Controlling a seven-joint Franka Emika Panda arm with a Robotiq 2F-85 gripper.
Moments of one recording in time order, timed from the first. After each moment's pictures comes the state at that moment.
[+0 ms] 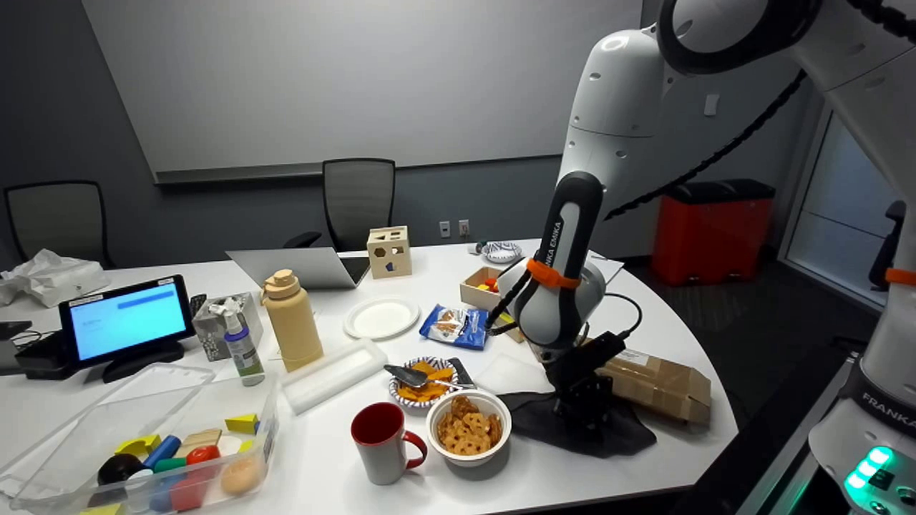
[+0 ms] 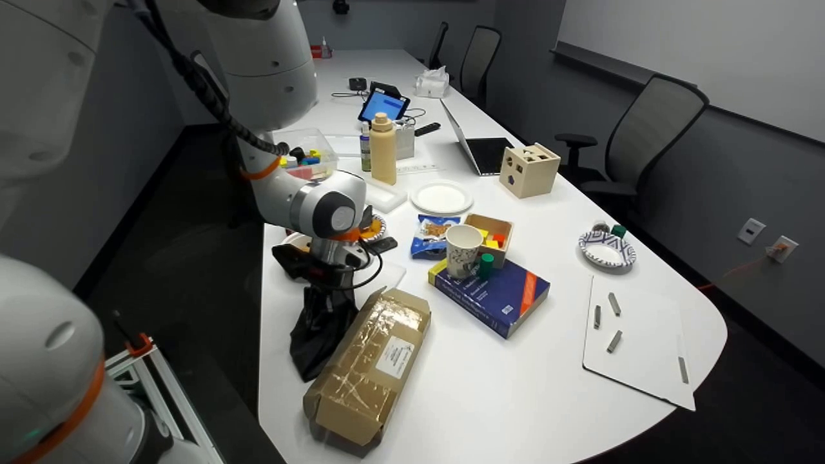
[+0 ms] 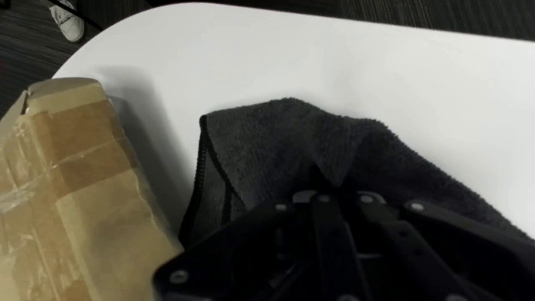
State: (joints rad) arm 0.38 0.66 0.02 -2.30 0.05 2.41 0.60
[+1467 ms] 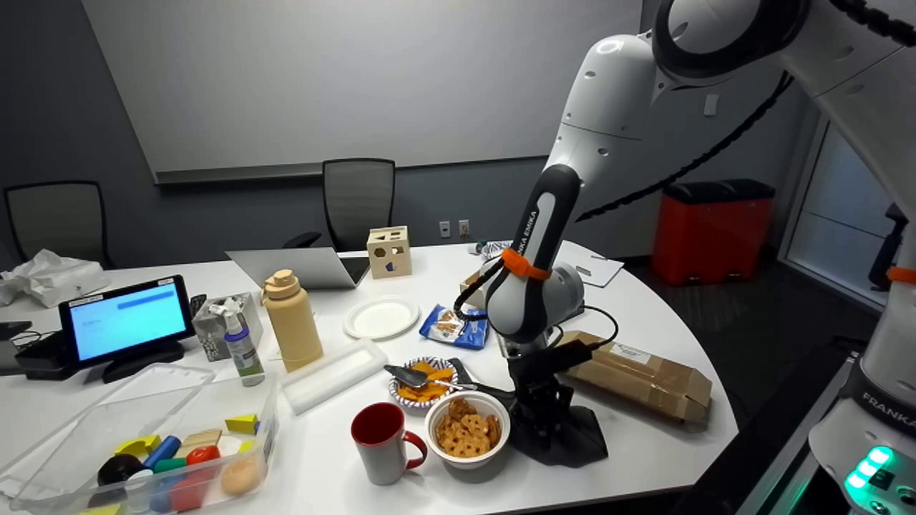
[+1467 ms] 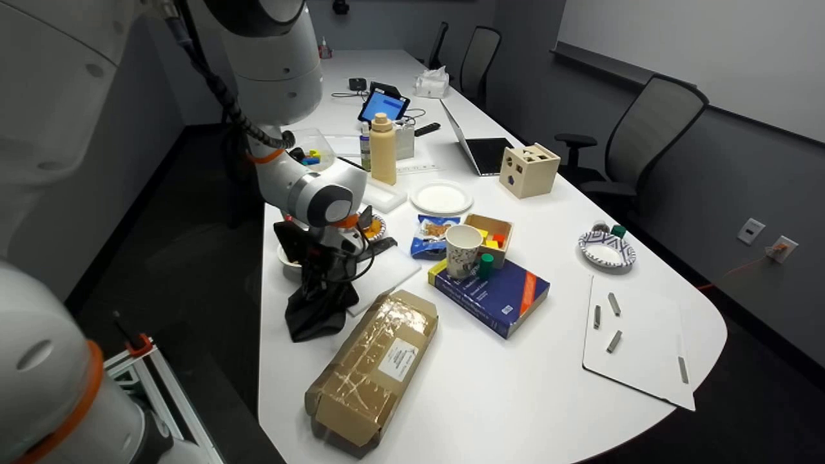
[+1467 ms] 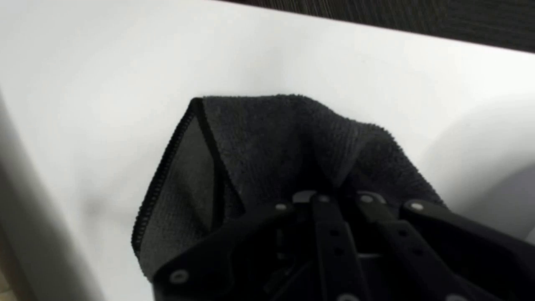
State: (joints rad) arm 0.28 0.70 0.17 -2.20 0.19 2.49 0.54
